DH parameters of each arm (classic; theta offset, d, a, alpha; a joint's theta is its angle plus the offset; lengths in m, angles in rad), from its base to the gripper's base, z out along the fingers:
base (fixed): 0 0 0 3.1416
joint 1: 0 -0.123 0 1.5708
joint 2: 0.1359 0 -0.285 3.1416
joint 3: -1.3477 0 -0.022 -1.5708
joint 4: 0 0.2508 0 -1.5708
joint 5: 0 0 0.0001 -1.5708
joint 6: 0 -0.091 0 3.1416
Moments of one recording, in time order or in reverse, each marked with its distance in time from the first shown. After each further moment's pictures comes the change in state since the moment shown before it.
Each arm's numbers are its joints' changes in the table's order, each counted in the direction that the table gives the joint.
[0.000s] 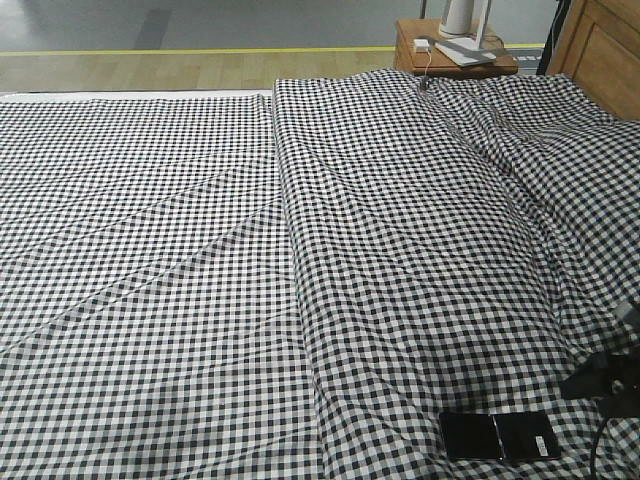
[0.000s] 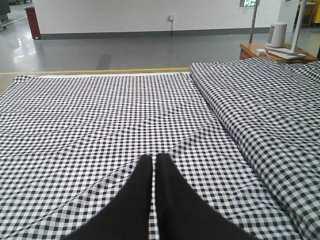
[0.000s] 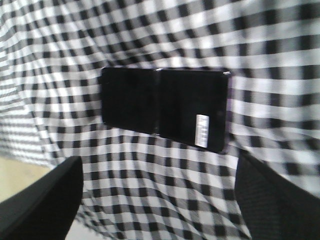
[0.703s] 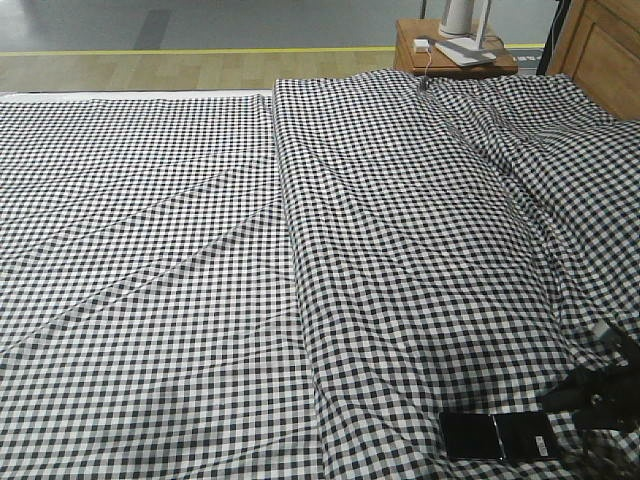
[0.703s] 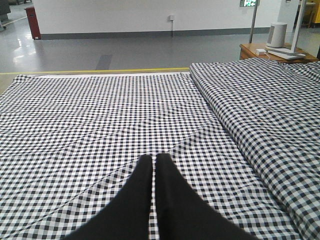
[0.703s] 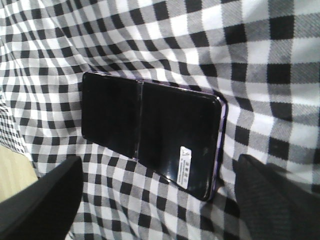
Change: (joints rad) left arm 0.000 0.000 0.000 0.000 0.000 0.000; right arm 0.000 0.257 0.200 0.027 0.061 0.064
